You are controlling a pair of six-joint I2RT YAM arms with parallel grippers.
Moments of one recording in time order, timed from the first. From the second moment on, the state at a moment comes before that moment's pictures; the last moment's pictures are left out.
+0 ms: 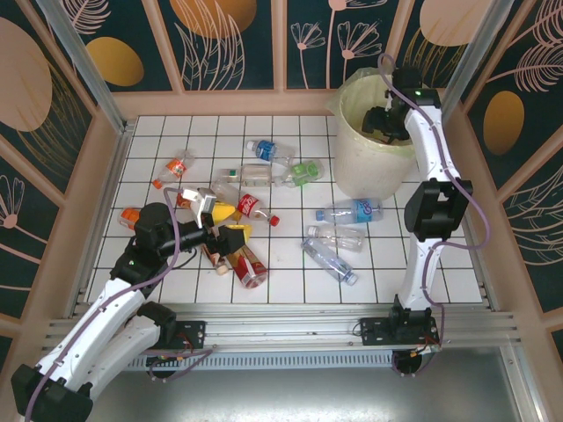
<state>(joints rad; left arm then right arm) -0.44 0.71 0.57 -0.06 0.67 -0.36 0.05 2.11 2.23 -1.14 -0.06 0.21</state>
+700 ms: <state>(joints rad) -0.44 0.65 0.58 -0.09 0.54 -0.36 0.33 1.80 2.08 -0.93 0.15 0.18</state>
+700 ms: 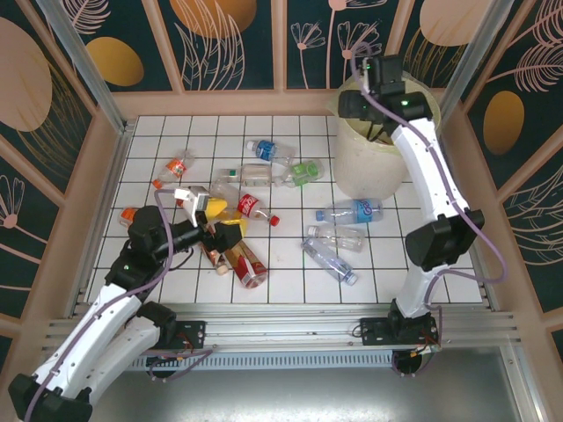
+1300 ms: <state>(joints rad) -0.44 0.56 0.66 -0.27 0.20 -0.37 0.75 1.70 1.79 -0.76 0.26 0.08</state>
